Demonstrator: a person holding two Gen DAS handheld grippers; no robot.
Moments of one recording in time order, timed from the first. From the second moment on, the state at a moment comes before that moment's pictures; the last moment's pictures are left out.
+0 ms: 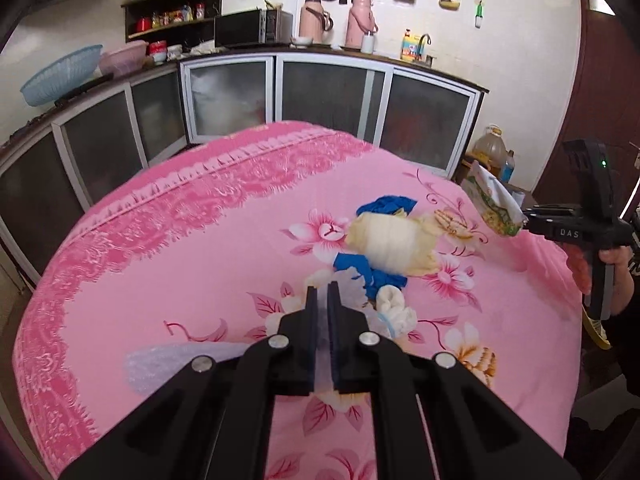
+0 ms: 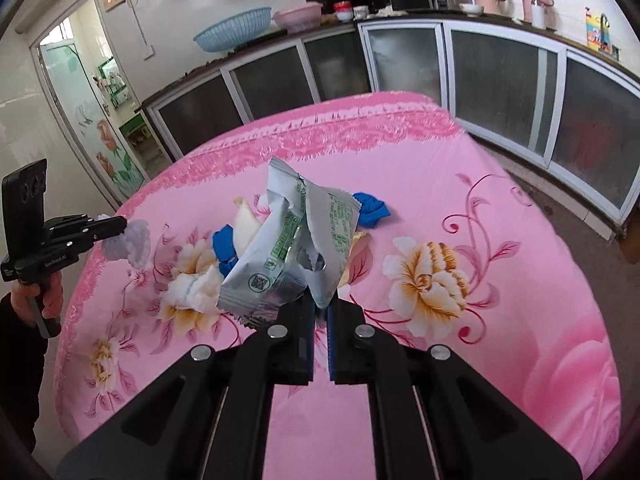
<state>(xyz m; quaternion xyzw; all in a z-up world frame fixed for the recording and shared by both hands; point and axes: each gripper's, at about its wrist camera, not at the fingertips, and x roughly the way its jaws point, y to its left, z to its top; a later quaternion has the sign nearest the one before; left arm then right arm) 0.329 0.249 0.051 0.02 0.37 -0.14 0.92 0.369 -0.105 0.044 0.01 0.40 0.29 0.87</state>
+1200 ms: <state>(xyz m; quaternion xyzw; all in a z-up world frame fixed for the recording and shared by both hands) 0.239 0.034 0.071 0.07 0.34 -0.32 0.88 0.151 -0.349 0.060 0.04 0.38 0.10 0.92</state>
